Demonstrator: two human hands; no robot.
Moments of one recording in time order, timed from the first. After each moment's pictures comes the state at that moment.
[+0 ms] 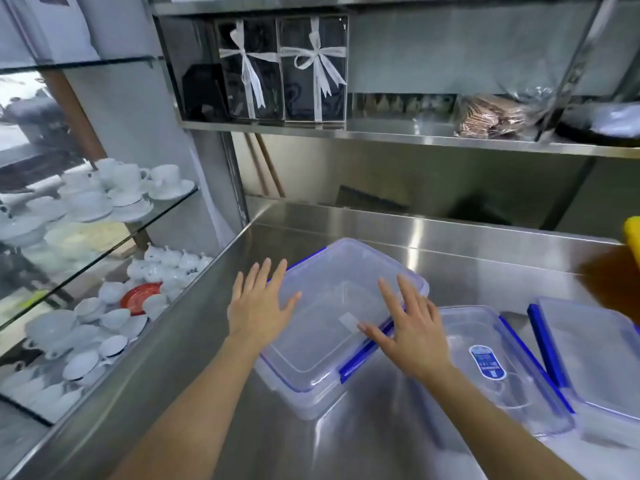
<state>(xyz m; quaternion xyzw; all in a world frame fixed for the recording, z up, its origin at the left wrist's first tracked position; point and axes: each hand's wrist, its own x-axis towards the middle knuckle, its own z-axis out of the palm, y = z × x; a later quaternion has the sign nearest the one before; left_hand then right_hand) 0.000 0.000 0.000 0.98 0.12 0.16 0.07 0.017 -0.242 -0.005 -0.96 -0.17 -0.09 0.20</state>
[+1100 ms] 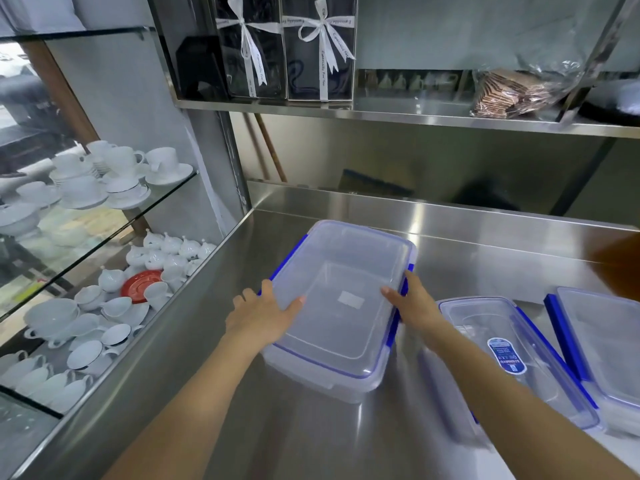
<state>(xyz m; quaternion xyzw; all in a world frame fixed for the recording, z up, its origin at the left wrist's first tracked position) -0.014 0.006 0.013 0.95 0.26 -0.10 0.16 0.053 -0.218 0.012 -0.84 0.03 0.15 0.52</state>
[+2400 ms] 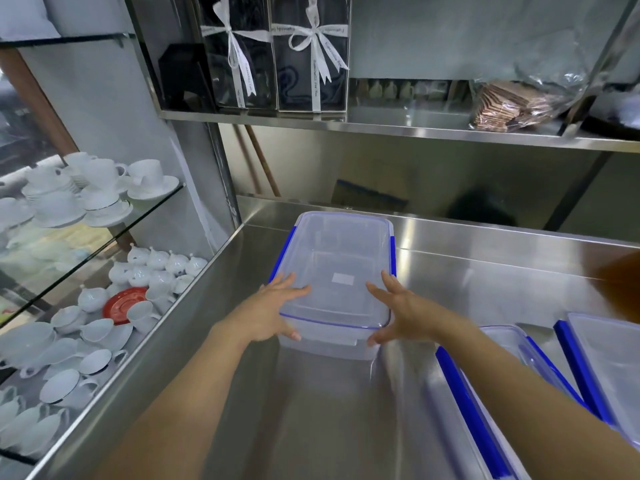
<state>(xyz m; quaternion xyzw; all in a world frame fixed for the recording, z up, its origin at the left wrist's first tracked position) 0.071 0.047 0.011 0.96 -0.03 -0.11 0.25 0.118 -0.213 0.034 -0.93 -0.25 0.22 0.14</state>
